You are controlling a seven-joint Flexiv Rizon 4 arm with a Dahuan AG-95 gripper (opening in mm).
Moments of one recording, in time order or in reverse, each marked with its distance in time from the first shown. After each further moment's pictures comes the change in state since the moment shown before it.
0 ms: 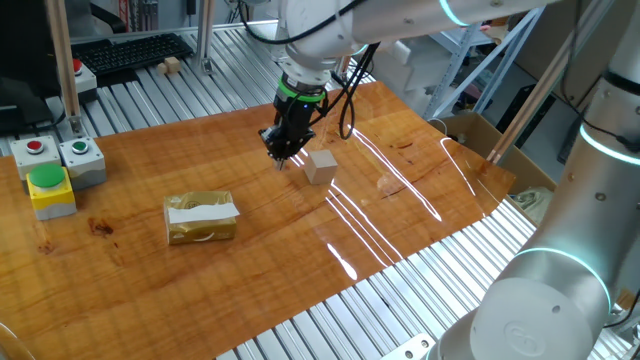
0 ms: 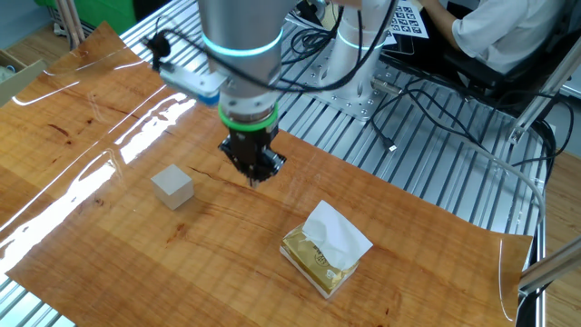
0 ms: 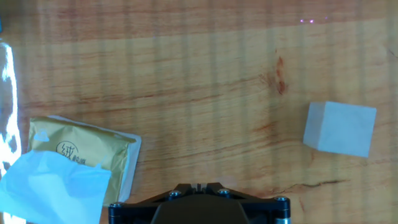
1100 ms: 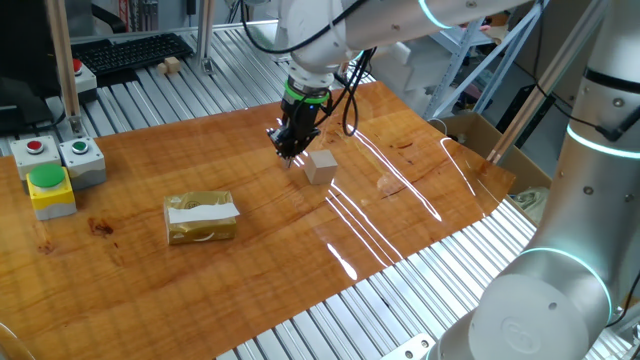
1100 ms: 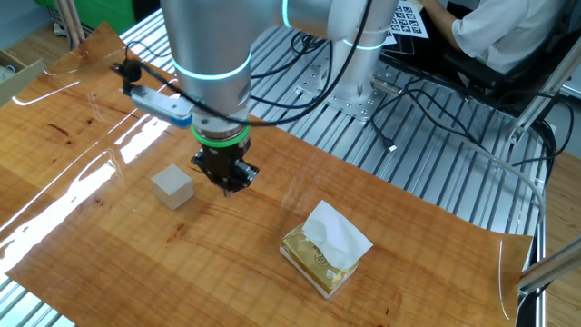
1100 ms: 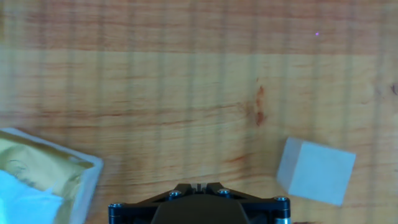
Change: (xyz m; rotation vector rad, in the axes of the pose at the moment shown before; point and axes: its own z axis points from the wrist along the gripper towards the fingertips) arm -0.024 -0.045 0.023 0.029 -0.004 -0.072
